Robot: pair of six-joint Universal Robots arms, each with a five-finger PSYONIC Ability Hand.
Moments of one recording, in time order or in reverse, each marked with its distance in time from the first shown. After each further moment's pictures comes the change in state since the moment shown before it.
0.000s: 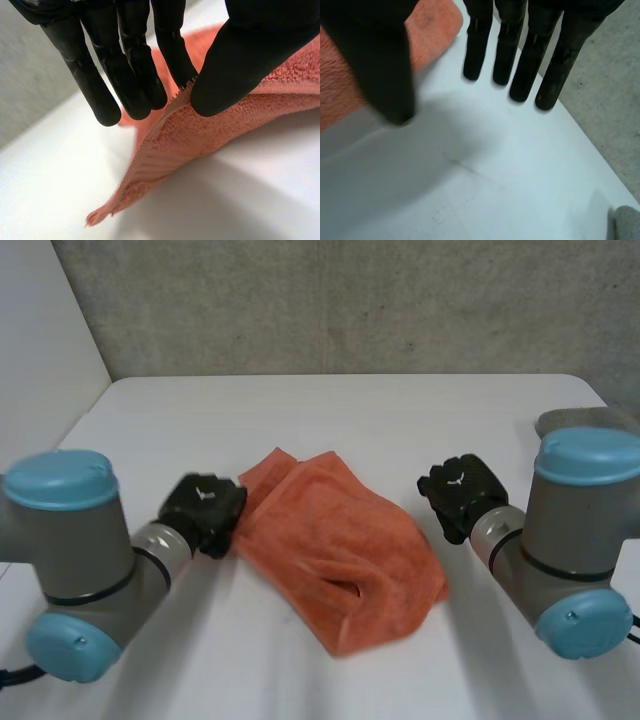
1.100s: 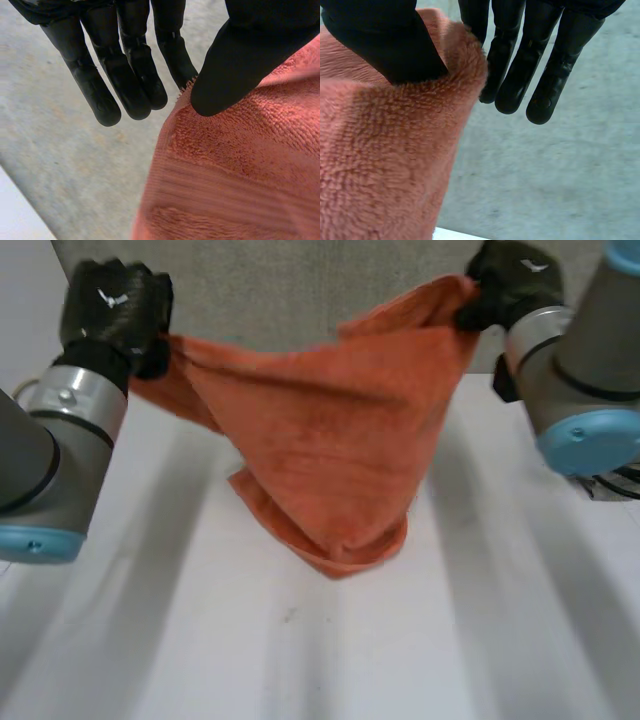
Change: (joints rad) left arm 0.065 0.198 0.191 0.254 -0.062 0.003; right arm -0.029 0.093 -0.729 0.137 0.143 0.796; left_hand 0.000 0.005 0.006 0.005 0.000; right_hand 0.272 0.319 0.317 0.321 0.280
